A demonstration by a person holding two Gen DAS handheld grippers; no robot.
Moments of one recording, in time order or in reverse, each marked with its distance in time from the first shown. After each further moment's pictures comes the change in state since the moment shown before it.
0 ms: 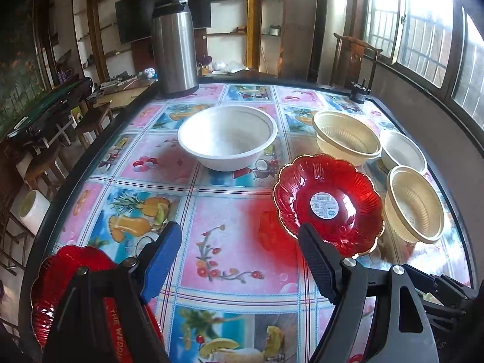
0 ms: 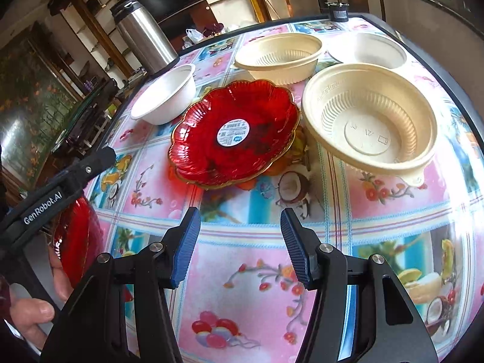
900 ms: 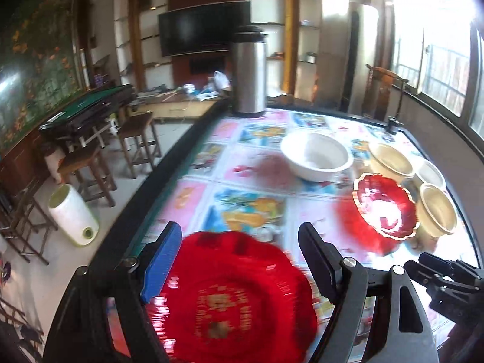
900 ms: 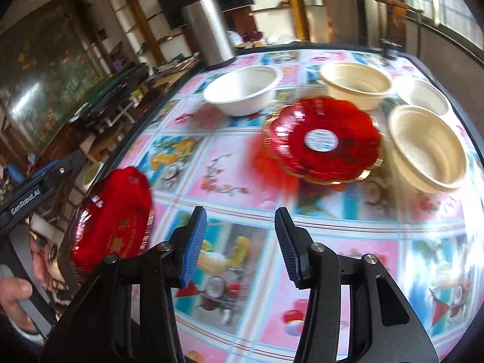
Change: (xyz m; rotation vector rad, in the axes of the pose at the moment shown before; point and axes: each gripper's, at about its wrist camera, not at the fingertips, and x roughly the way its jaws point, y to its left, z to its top) left arm -0.074 0.115 -0.028 -0.064 -0.123 0.089; right arm -0.019 0.098 -0.031 -0.163 -0.055 0.016
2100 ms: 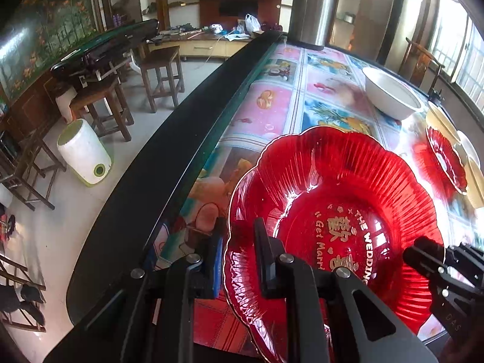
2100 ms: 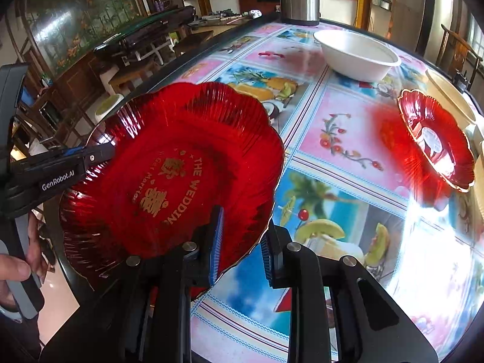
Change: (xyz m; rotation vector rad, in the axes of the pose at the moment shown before) left arm 0.055 0.121 -0.073 -0.135 0.267 0.057; right arm 0.083 0.134 -0.049 -0.312 0.183 0.056
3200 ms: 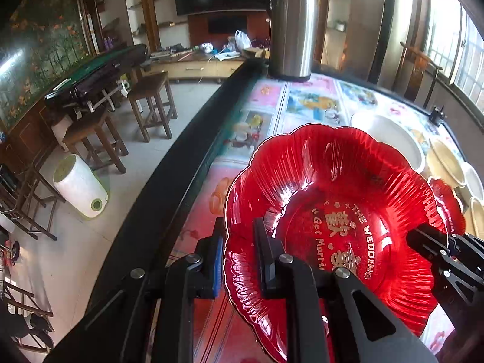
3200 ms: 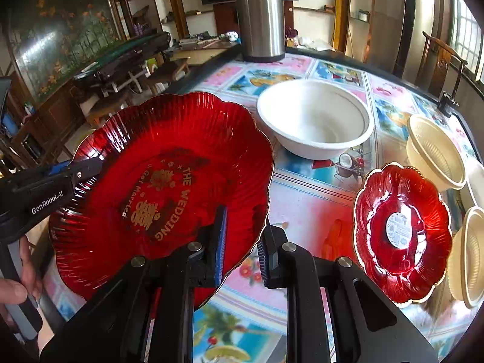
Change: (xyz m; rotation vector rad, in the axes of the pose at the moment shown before) left arm -0.002 -0.059 0.096 0.066 -0.065 0.020; right arm -0.008 -0.064 0.100 0.055 -0.120 -0.079
